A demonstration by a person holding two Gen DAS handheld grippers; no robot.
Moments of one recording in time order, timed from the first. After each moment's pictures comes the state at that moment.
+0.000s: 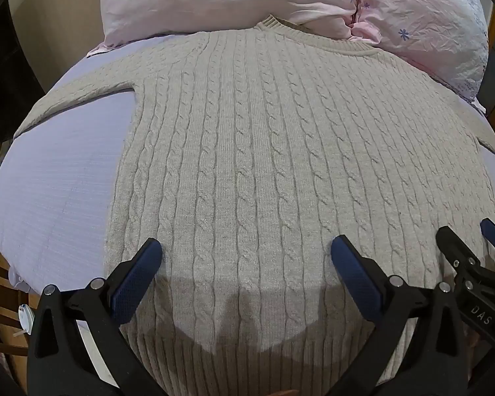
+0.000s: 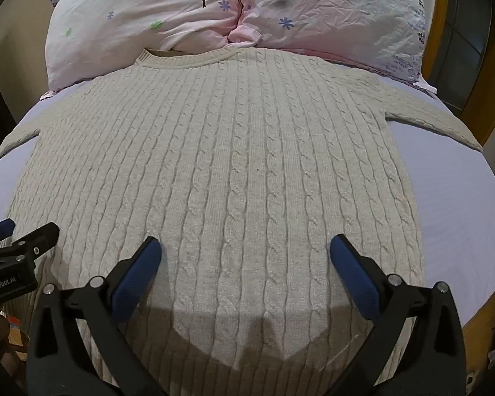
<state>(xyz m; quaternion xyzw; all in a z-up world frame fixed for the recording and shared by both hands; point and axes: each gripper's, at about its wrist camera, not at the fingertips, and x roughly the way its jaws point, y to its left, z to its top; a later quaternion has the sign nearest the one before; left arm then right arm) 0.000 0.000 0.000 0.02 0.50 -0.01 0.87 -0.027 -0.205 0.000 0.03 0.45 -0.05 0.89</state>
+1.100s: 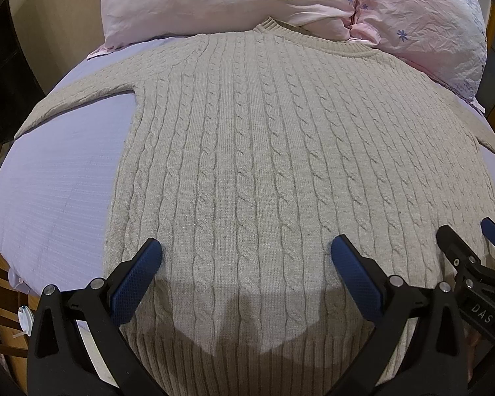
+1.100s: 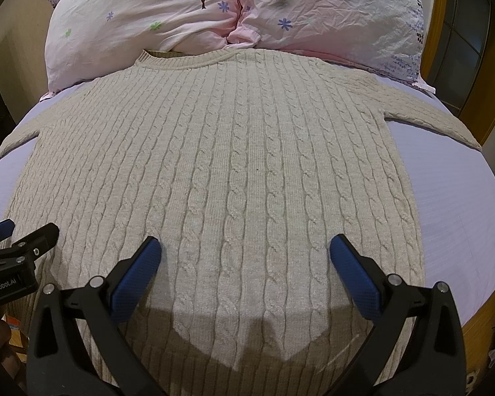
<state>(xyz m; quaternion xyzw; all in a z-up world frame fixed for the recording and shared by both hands) 0.001 0.000 0.000 0.02 0.49 -0.01 0.87 -0.028 -0.205 0.001 0.03 0.45 -0.05 0.89</state>
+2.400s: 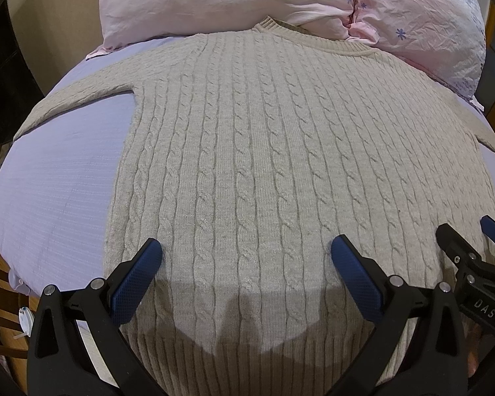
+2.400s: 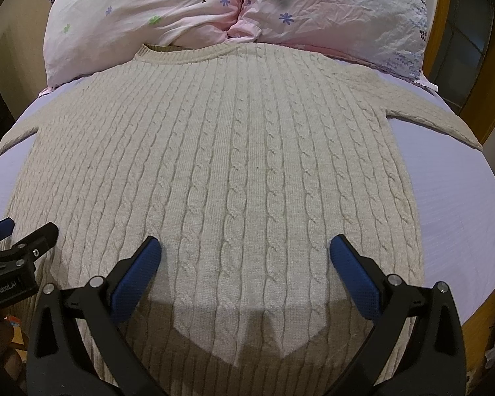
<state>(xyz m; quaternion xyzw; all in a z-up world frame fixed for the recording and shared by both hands) 0.000 -0.001 0.005 0.02 0.49 -0.01 0.87 -0.022 -0.205 -0.003 0.03 0.46 -0.04 0.89</state>
